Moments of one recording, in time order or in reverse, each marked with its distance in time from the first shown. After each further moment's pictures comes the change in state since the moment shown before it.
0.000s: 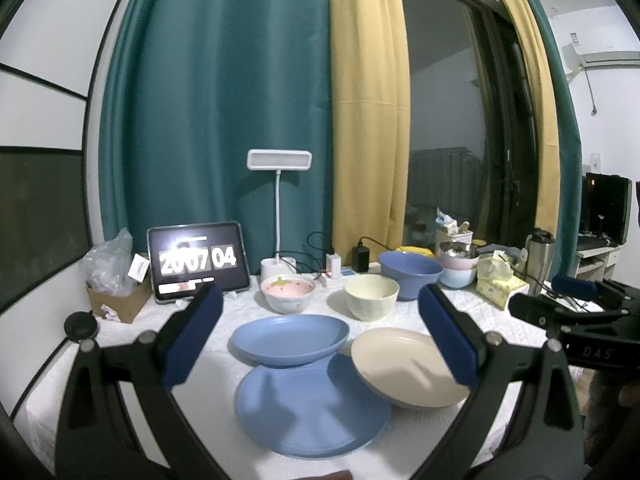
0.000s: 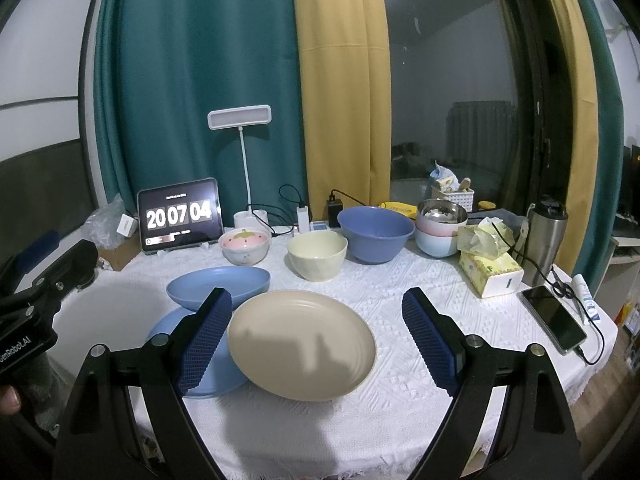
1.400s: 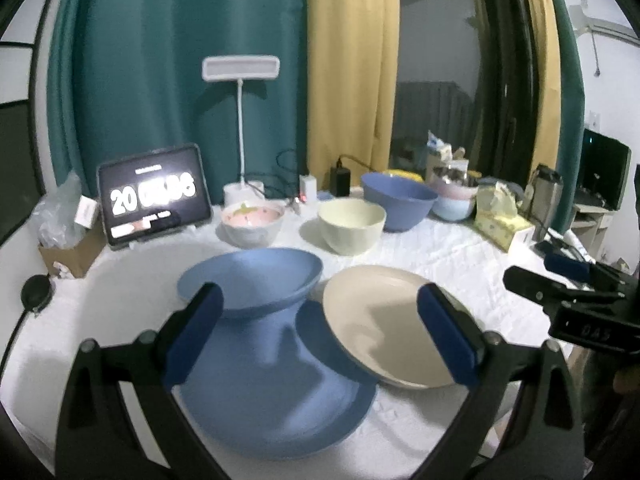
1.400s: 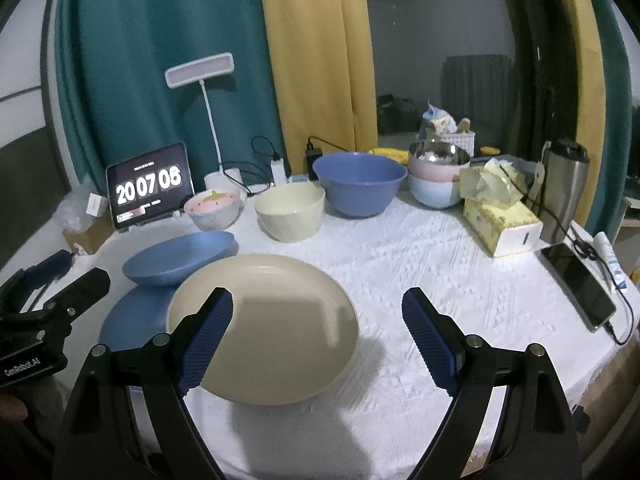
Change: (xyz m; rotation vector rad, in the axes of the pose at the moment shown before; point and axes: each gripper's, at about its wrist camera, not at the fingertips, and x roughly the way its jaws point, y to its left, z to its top) left arm 0.105 -0.030 -0.044 0.011 0.295 -0.068; right arm 0.082 -0.048 -0.020 0.074 0.172 0.010
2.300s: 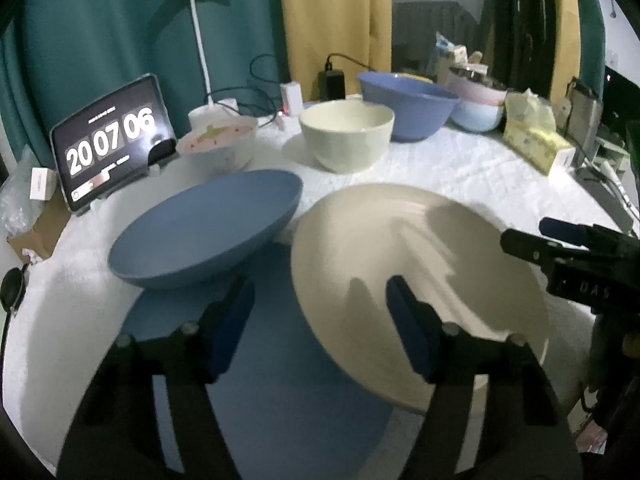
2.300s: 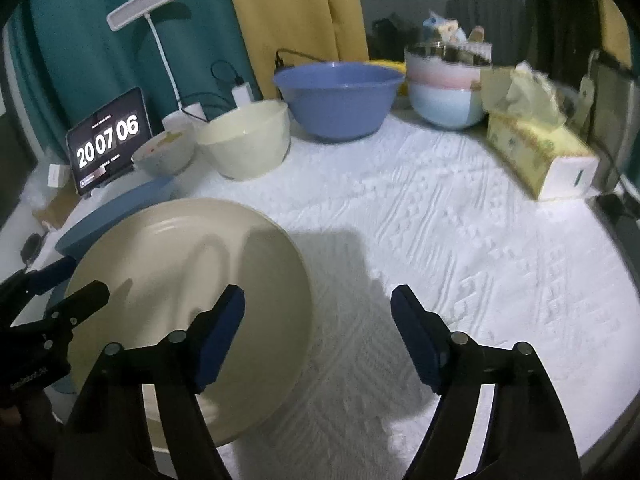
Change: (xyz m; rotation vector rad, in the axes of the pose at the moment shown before) left arm 0.111 -0.029 -0.028 0.085 0.287 0.047; right arm 0.116 -0.050 -0.022 0.063 0.237 0.047
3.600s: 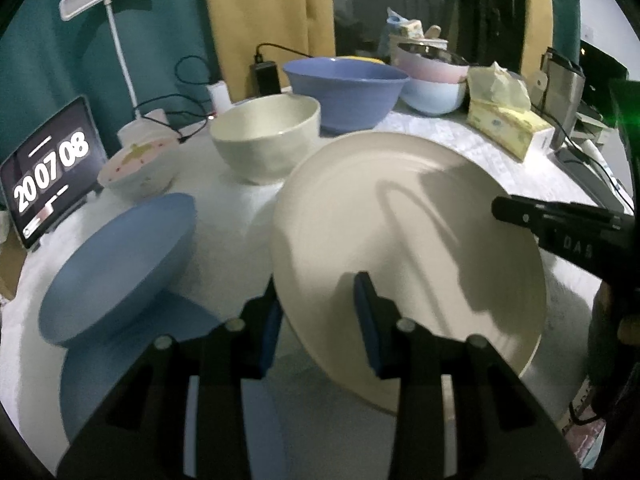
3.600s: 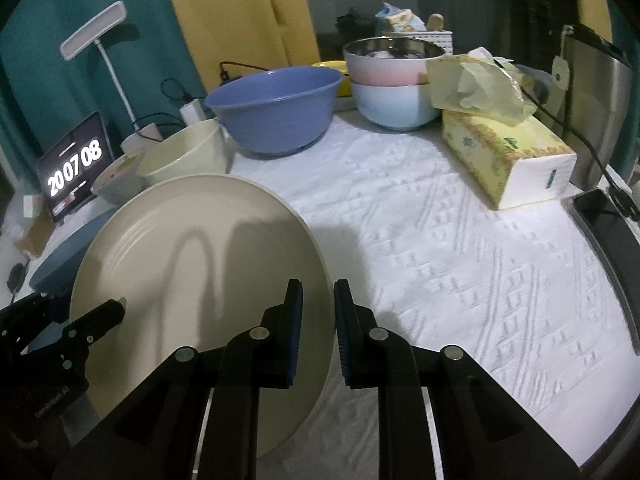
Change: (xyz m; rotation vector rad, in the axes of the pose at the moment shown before) left arm 0.042 -0.063 0.031 0.093 0.048 -0.097; right arm 0.006 -0.051 0.023 0.068 -0.006 -0.076
